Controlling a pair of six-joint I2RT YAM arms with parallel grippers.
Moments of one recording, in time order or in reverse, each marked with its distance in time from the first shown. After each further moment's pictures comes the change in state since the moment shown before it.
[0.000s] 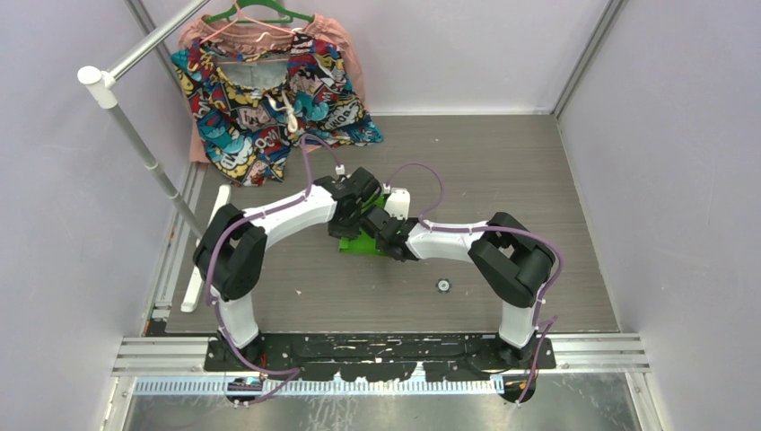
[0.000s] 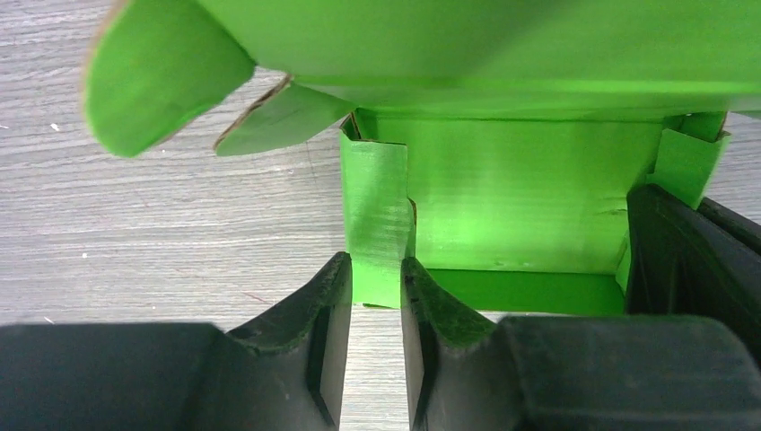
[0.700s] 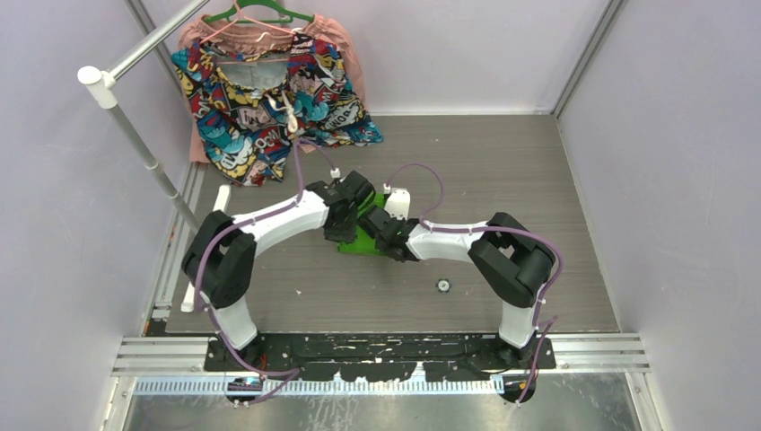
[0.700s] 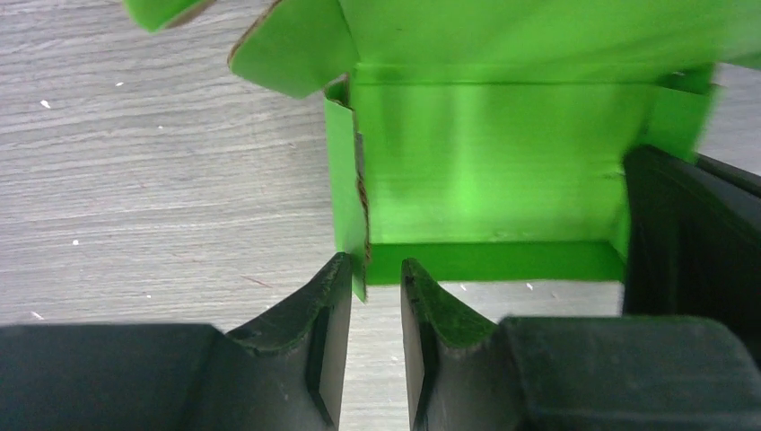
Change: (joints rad) left arm 0.002 -0.062 -0.074 0.032 0.016 0.000; right arm 0.000 -0.001 -0.010 0.025 -0.002 0.002
